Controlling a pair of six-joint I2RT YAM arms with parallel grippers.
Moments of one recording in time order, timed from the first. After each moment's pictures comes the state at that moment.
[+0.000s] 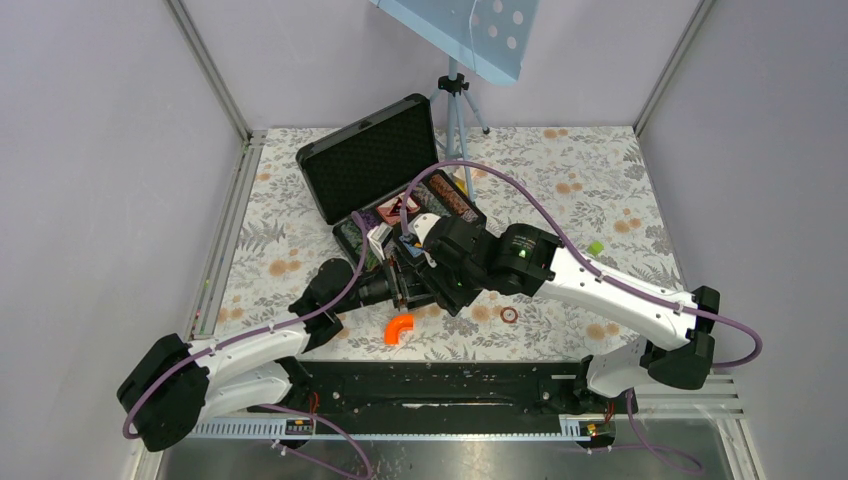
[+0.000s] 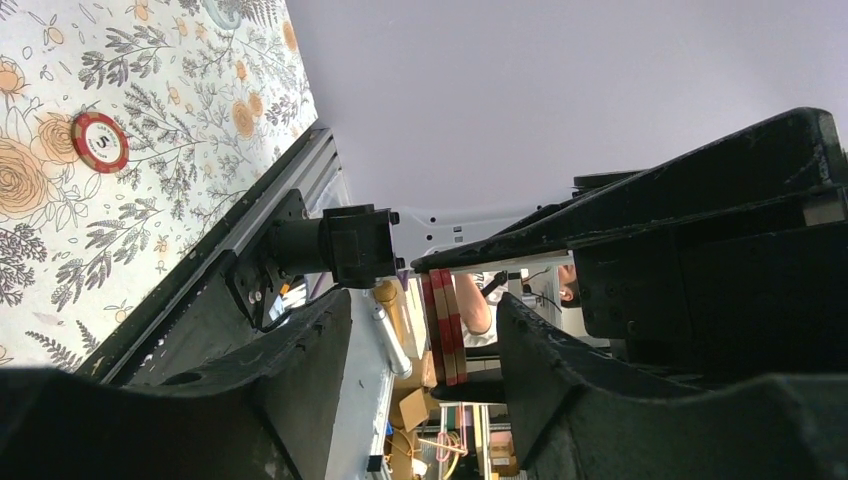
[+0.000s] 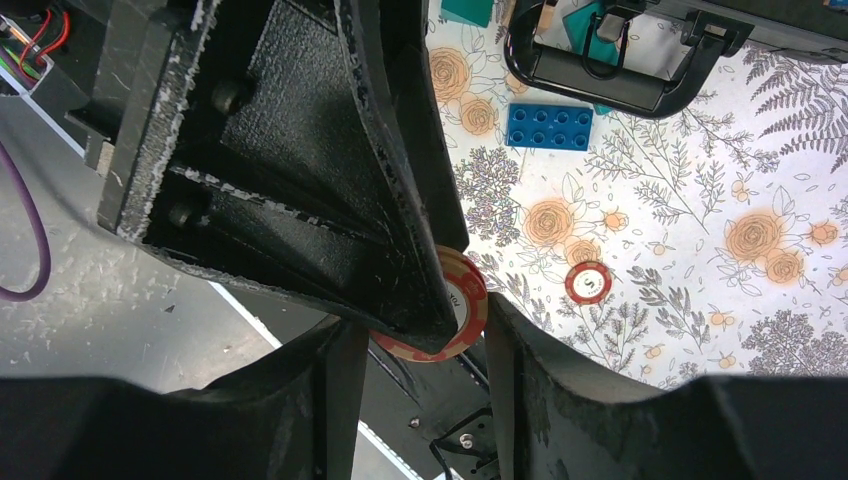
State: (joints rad) left arm -0.80 1.03 0.36 0.67 0.49 -1.40; right arm 1.17 1.44 1.55 -1.12 0.11 0.26
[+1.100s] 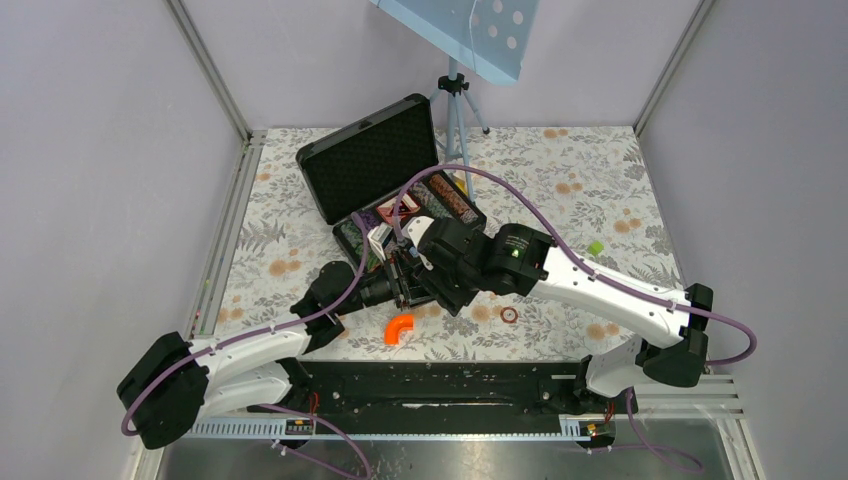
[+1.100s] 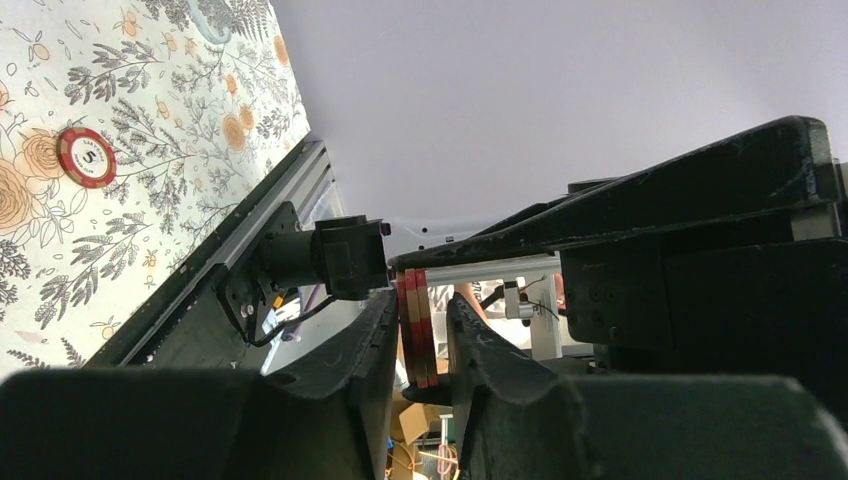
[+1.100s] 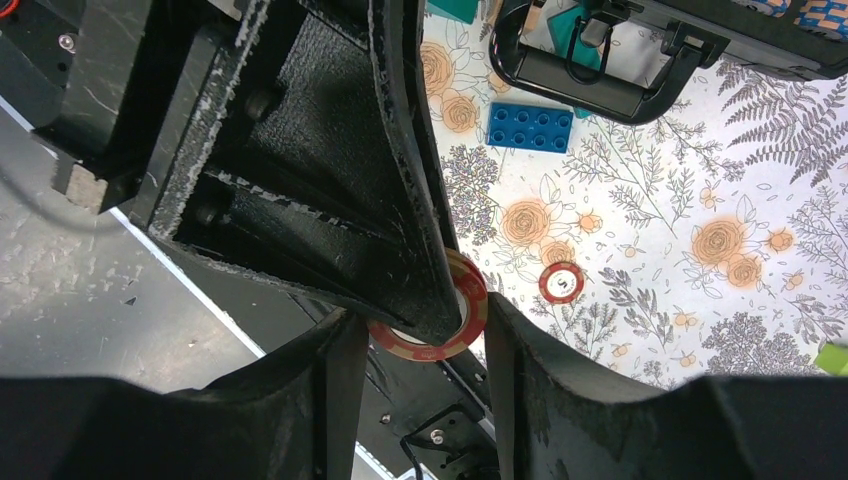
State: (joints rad) left arm -0.83 1.03 0.36 0.71 0.44 -1.41; right arm 1.17 1.47 1.57 -1.14 0.14 0.19
